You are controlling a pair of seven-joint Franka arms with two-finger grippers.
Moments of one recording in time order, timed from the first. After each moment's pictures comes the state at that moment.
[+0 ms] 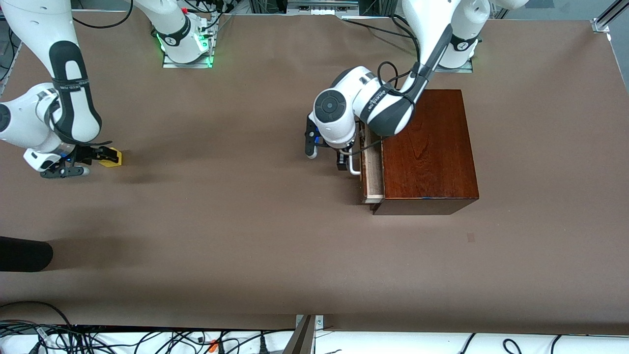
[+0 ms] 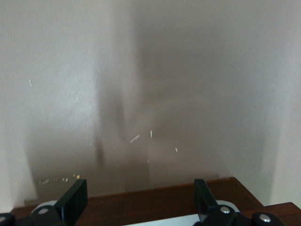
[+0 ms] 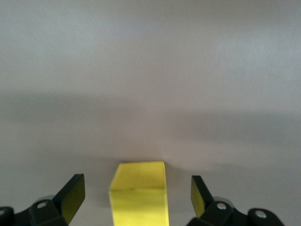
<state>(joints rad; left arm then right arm) -0.69 0.60 -0.03 -1.56 0.04 1.94 0.85 0.35 0.44 -0.70 -2.16 0.43 2.40 -0.74</state>
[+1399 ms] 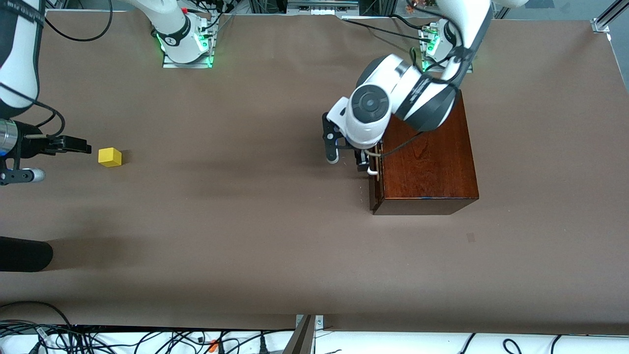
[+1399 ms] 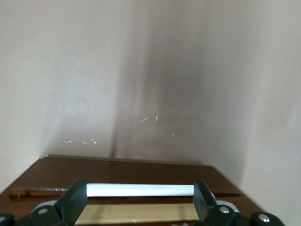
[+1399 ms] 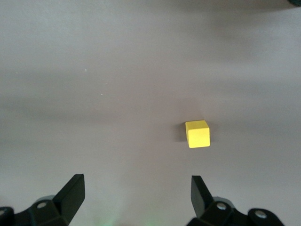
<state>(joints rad) -0.59 0.45 -0.03 -1.54 -0.10 1.82 0.79 0.48 0.30 -0.70 -1.56 0.16 1.57 -0.26</state>
